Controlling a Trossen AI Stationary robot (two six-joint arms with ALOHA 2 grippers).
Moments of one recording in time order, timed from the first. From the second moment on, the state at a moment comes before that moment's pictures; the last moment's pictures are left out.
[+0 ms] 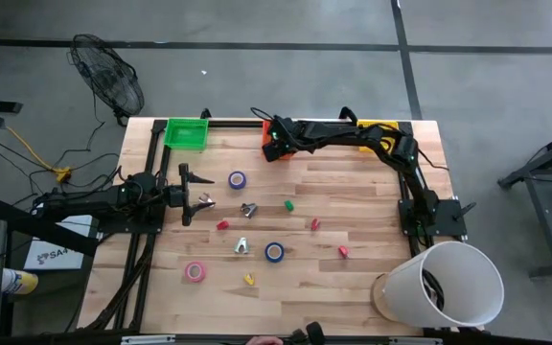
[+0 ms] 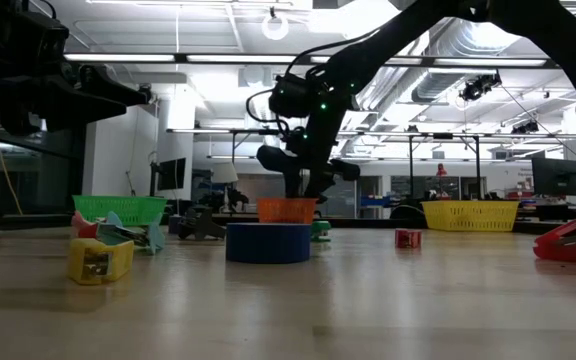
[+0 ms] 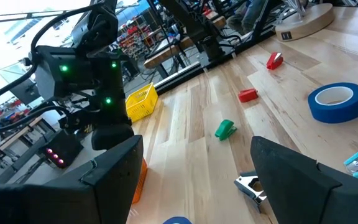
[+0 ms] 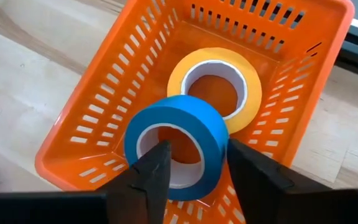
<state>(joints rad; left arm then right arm) 0.11 0.09 0.01 0.01 0.01 0.53 -0.43 2.16 1.63 -0.52 0.24 0.65</state>
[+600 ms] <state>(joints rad) 0.11 0.09 0.01 0.01 0.01 0.53 -0.40 2.15 1.83 -0.80 0.16 0.50</state>
